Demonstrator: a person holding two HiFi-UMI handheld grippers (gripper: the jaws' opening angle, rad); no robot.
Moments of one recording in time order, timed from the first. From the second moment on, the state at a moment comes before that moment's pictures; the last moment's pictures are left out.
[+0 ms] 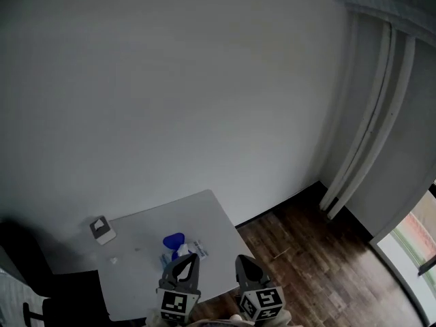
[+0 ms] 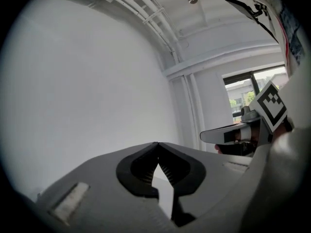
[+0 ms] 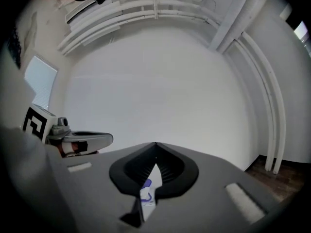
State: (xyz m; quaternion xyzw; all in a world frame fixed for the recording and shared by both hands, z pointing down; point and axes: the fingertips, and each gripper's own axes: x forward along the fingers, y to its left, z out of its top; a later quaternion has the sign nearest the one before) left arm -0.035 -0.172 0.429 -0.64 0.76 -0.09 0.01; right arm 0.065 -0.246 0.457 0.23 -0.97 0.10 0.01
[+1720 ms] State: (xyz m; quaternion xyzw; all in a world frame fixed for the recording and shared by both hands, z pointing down) left arm -0.249 -0.133 0.468 -0.50 0.86 -0.05 -0.03; right arm -0.169 -0.248 0.503 0.07 -0.99 0.09 0.11
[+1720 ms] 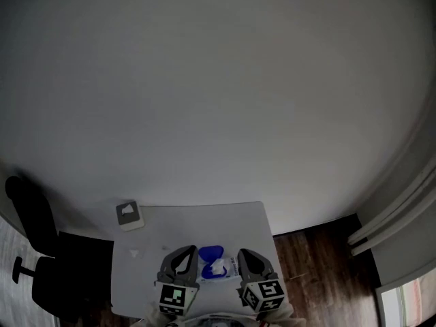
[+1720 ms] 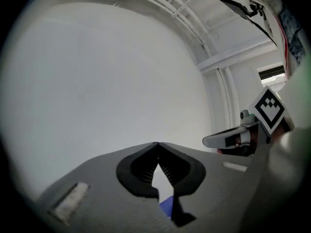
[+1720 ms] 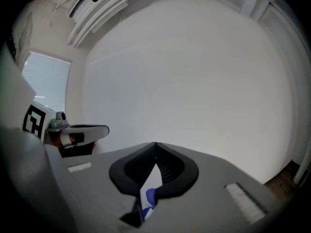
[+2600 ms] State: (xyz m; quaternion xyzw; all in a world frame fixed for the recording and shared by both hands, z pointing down) left arm -0.284 -0.146 0.502 -0.46 0.88 -0.04 -0.11; right arm -0.219 -0.259 0.532 0.02 -0.98 0.11 0.17
